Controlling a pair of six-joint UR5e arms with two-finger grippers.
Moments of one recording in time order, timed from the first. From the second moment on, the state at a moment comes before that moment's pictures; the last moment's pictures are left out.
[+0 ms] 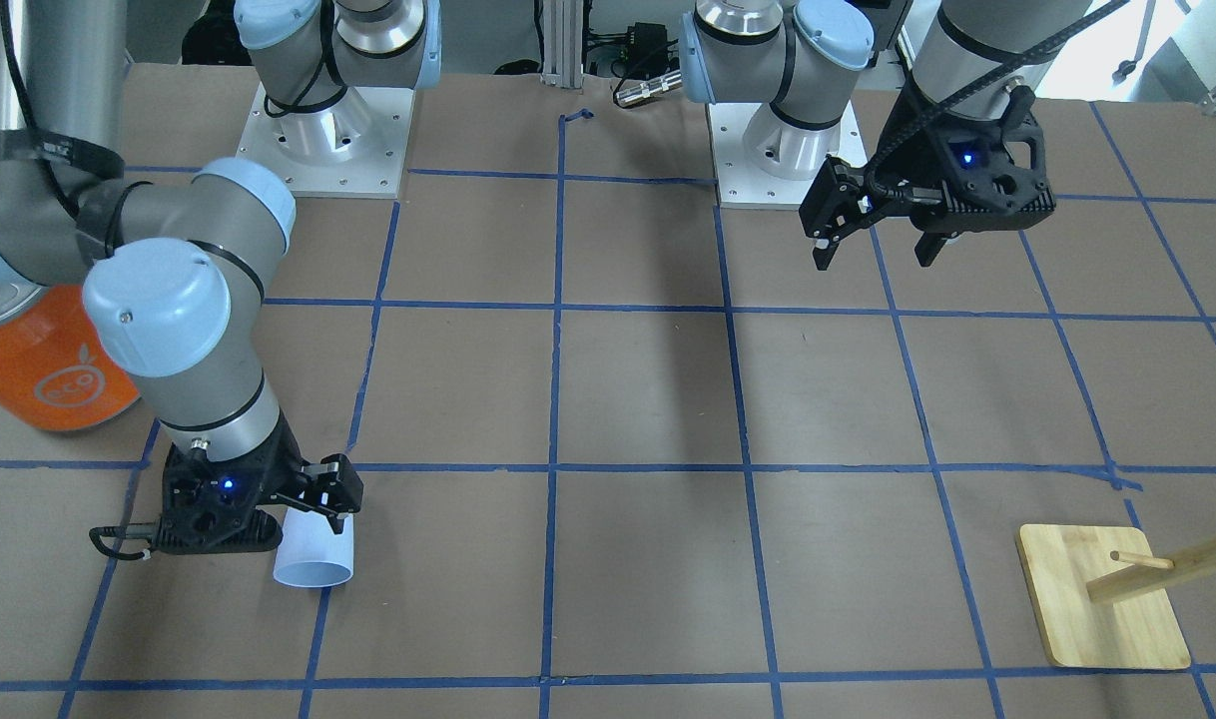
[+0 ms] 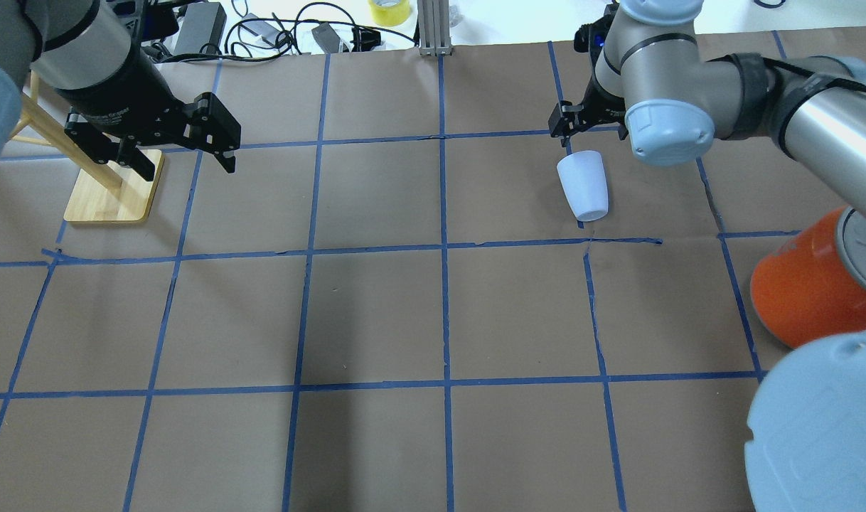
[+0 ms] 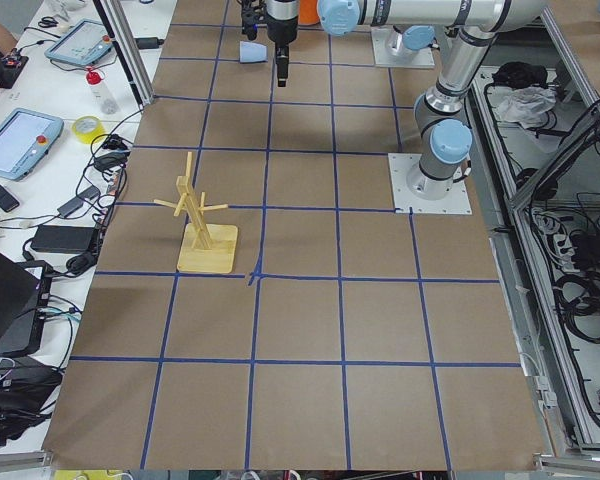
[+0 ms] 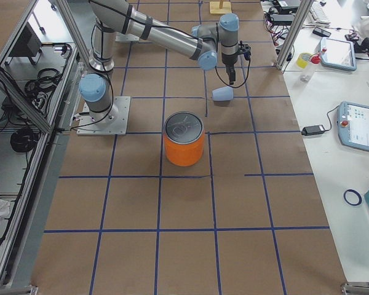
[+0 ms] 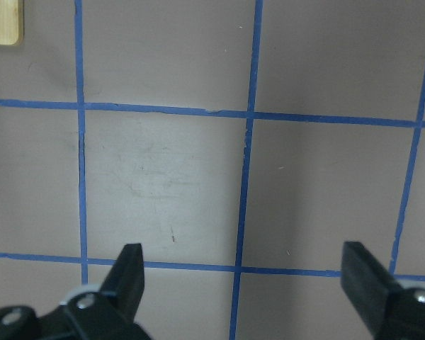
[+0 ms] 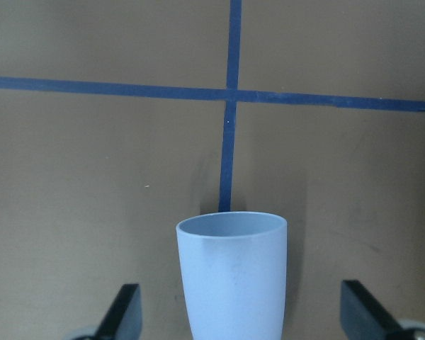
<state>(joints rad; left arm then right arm) -1.51 -1.54 -1.59 -1.54 1.58 -0.02 1.56 -1.14 1.63 -2.26 -1.59 -0.06</state>
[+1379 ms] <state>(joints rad) -1.51 -1.53 -1.59 -1.54 1.58 -0.01 1.55 -1.01 1.67 -2.36 -1.58 -0.10</state>
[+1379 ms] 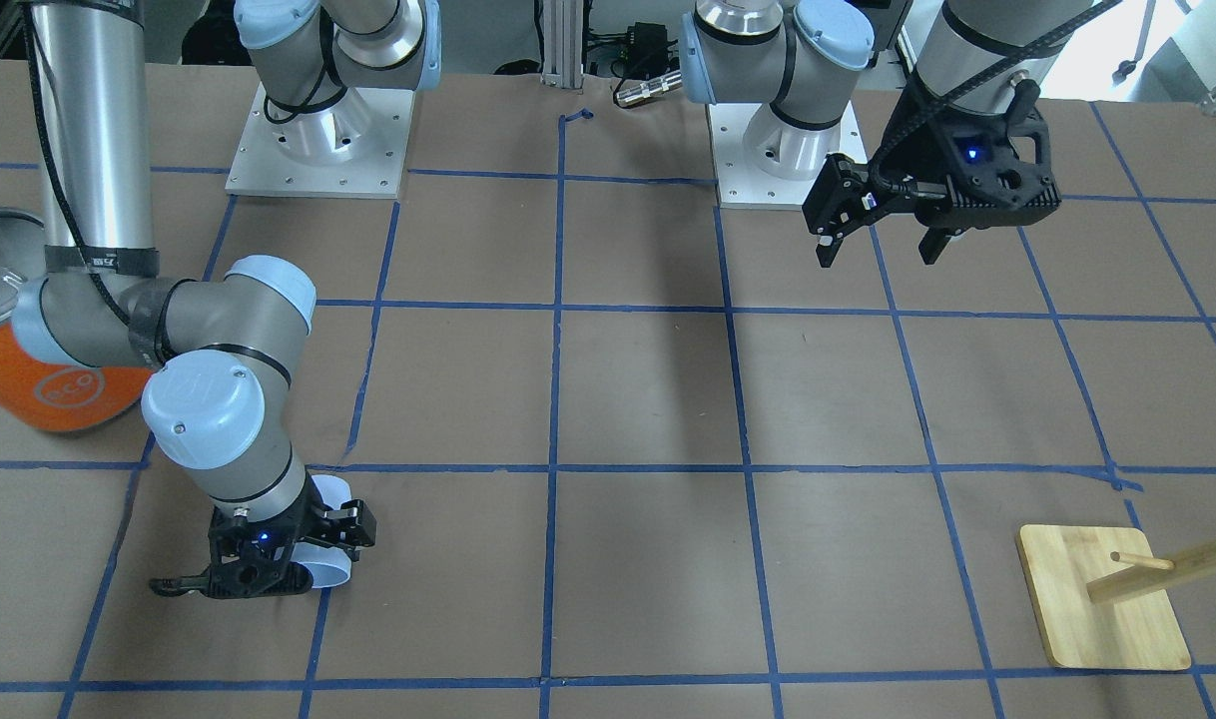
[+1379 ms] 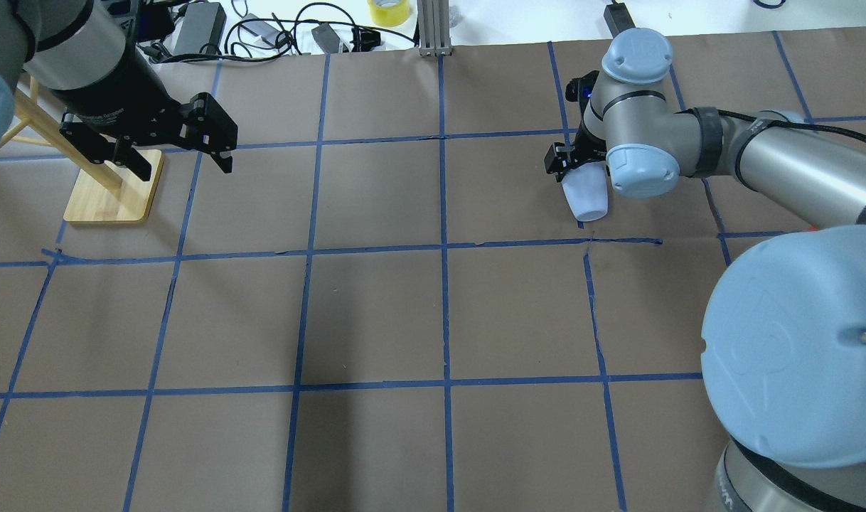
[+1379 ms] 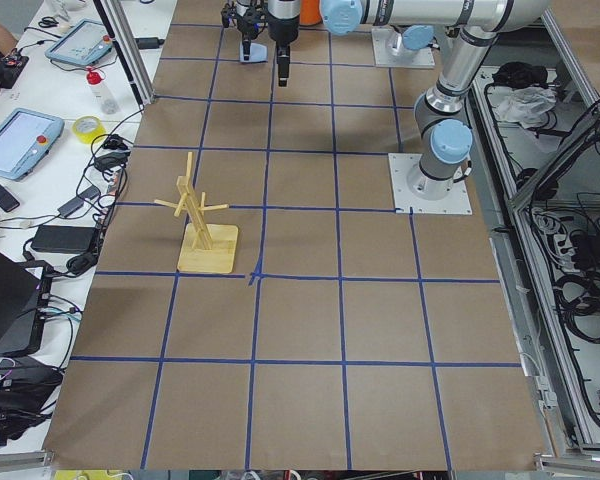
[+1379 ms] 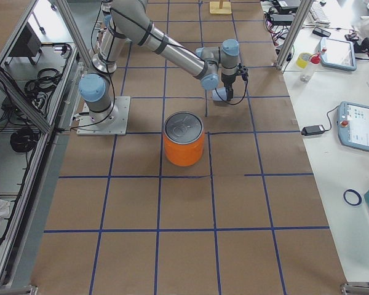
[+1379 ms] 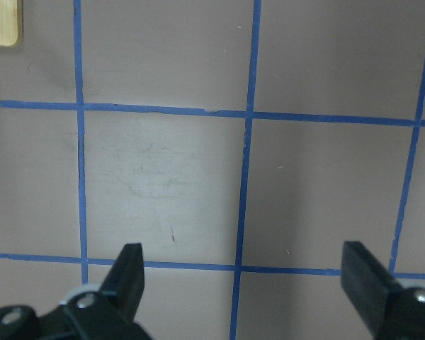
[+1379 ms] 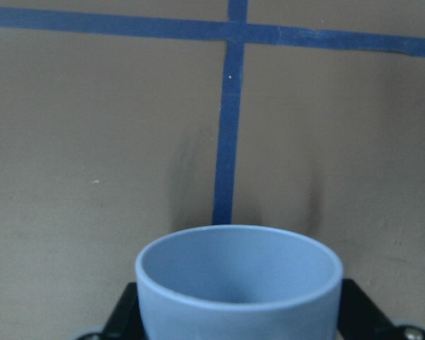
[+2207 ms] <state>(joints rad) -1.50 -1.53 -1.58 -1.54 1.59 0.00 1.68 -1.06 1.66 -2.35 -1.55 -0.21</state>
